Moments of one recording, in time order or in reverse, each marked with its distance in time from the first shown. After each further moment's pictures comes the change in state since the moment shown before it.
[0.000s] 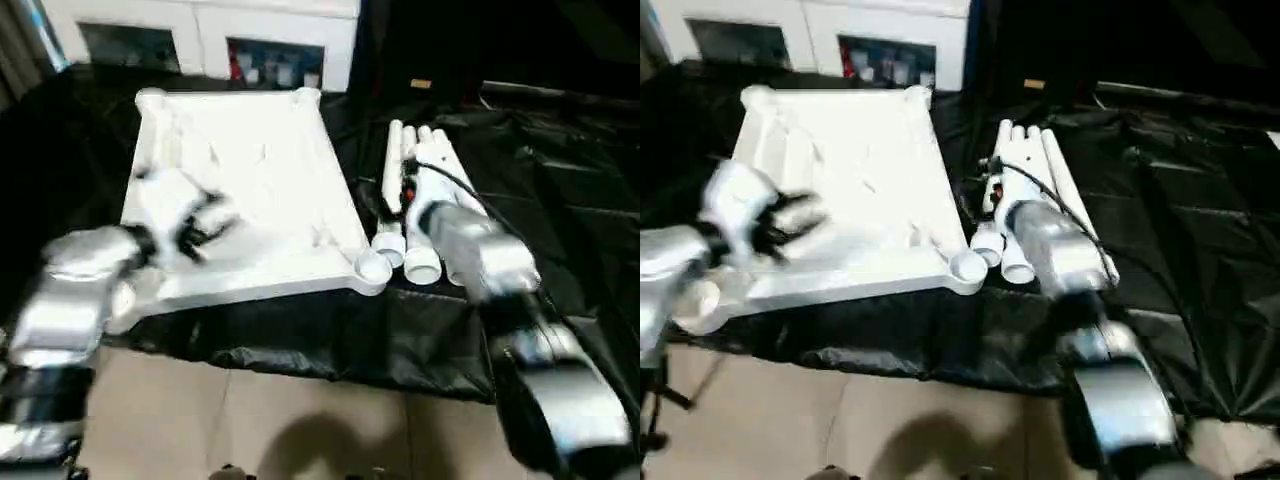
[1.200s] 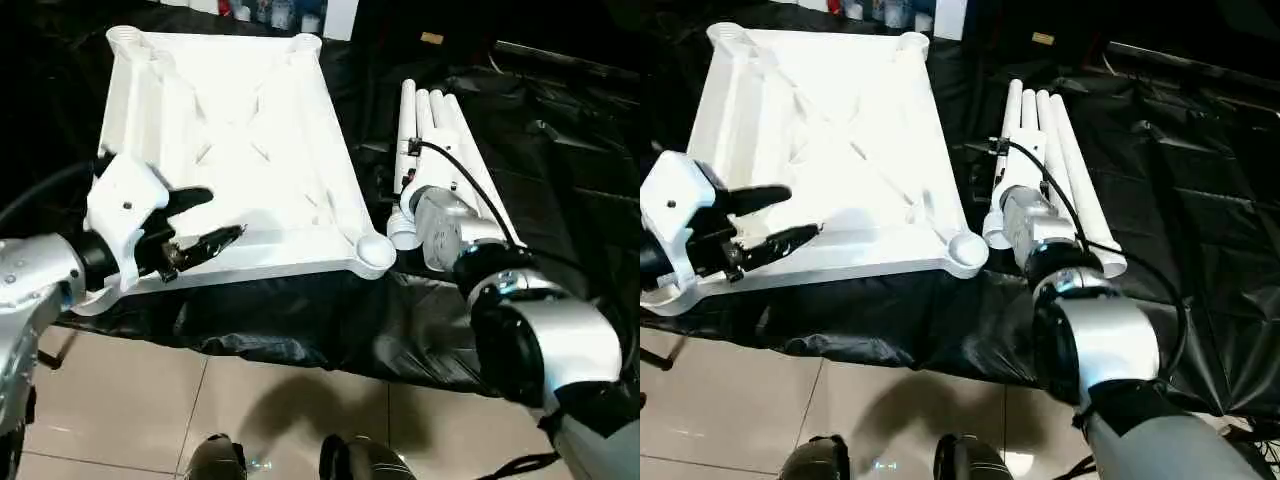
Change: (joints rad) left arm 0.132 0.172 0.059 -0.550 -0.234 0.382 -0.055; right arm -0.270 0.014 -0.213 0.529 0.014 -0.207 -0.168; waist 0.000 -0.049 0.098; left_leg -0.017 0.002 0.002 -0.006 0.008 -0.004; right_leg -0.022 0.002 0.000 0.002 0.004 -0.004
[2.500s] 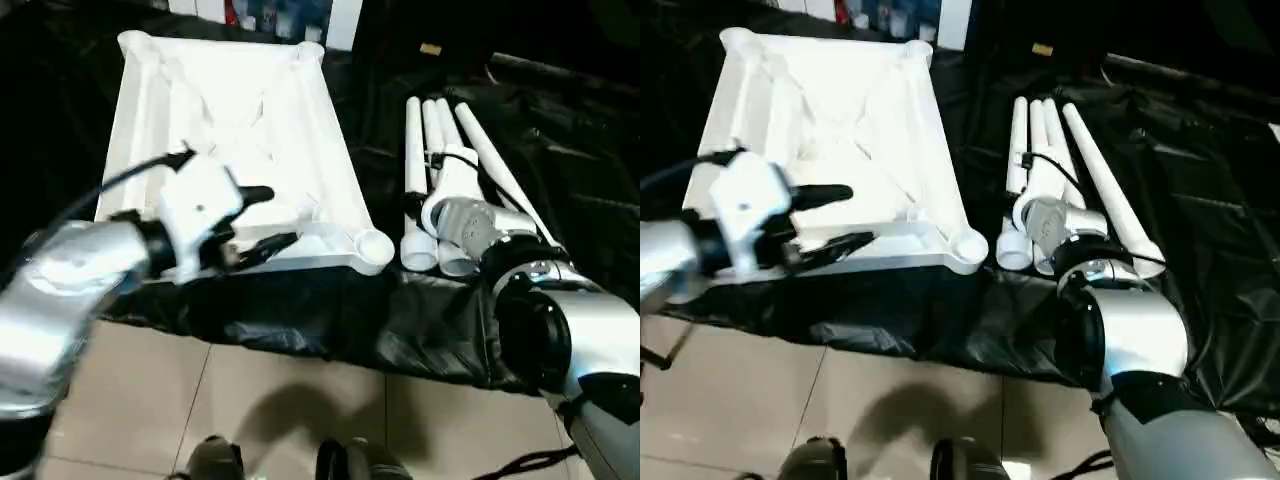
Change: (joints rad) left arm -0.141 -0.094 -0.238 0.054 0.021 -0.047 0.120; right arm 0.012 -0.067 -0.100 0.013 0.012 0.199 -0.001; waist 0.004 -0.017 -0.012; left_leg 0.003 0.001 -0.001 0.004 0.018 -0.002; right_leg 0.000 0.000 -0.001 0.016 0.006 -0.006
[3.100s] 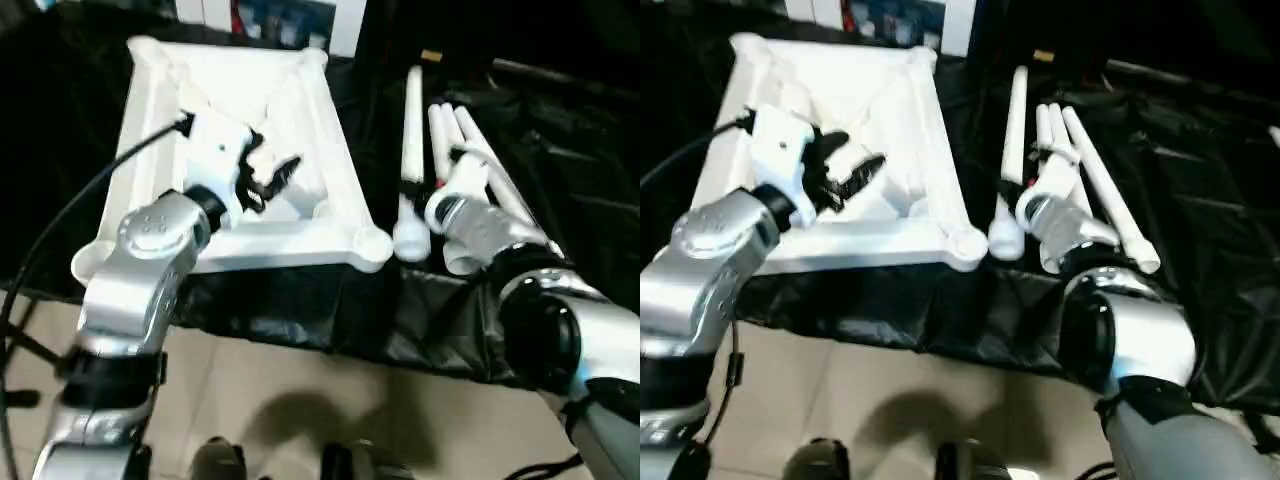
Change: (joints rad) left arm -0.178 -0.320 0.061 0.362 0.060 -0.134 0.330; right arm 0.015 -0.015 -0.123 -0.057 0.140 -0.100 0.258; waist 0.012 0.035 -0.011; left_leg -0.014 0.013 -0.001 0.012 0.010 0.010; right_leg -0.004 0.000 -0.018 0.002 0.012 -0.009
